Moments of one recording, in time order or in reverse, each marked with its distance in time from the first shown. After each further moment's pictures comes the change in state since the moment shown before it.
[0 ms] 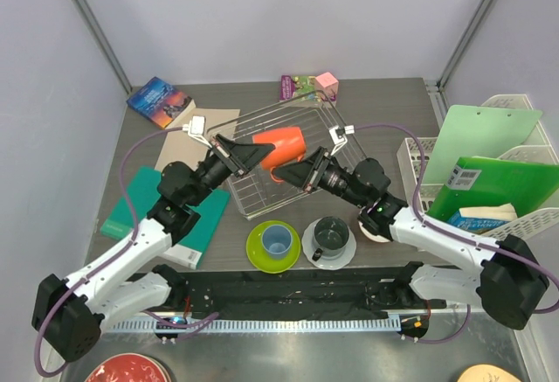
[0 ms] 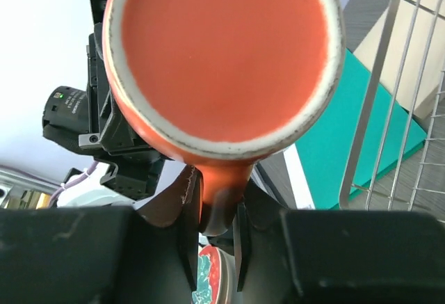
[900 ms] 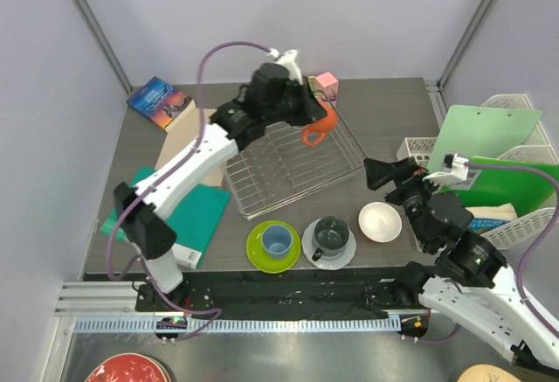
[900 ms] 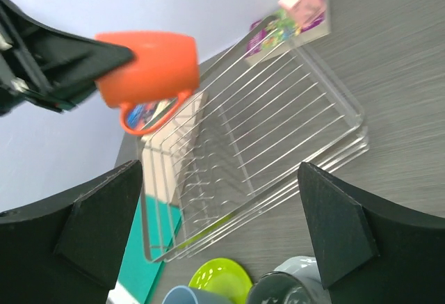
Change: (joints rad) left arm -0.108 0.724 1.125 -0.963 -0.082 0.486; right arm 0.008 -0.670 0.116 -0.990 0.864 -0.336
